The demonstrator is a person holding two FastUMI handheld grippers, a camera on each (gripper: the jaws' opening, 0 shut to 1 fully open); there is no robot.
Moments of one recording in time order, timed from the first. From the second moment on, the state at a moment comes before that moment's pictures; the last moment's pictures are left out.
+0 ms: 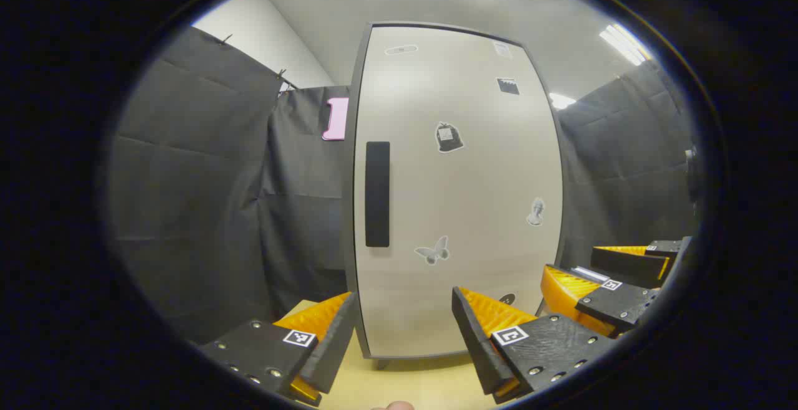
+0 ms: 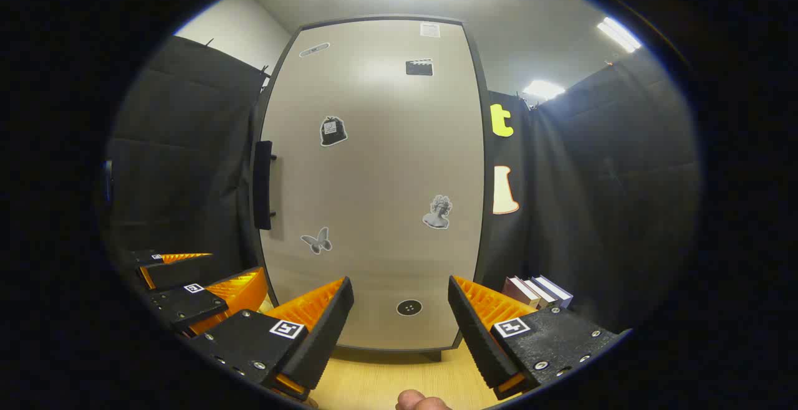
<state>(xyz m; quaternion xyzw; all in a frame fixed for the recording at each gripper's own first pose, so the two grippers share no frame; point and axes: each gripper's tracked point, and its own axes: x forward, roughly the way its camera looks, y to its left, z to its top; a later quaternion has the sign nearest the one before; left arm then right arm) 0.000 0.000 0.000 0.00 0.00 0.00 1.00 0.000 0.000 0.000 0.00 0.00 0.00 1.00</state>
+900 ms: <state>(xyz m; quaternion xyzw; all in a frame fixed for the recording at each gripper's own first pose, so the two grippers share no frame) -0.001 0.000 0.004 0.00 -0.01 -0.01 1.00 -0.002 -0.010 0.006 0.01 -0.01 0.00 1.00</state>
